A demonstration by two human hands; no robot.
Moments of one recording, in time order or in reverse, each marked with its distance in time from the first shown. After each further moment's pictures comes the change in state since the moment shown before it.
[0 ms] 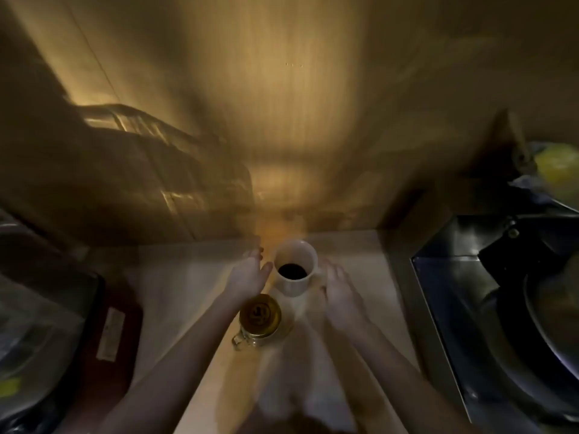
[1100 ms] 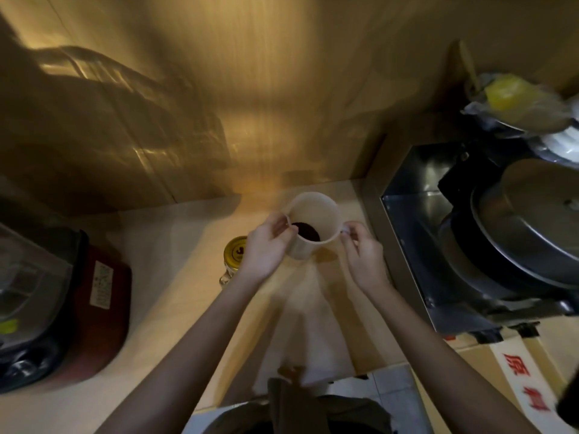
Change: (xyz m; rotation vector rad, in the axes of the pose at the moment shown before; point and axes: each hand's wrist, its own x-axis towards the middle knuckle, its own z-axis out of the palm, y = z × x) left_hand -0.102 0.060 0.029 -0.563 0.027 0.105; right_hand -0.087 0.031 -0.034 0.404 0.424 0.019
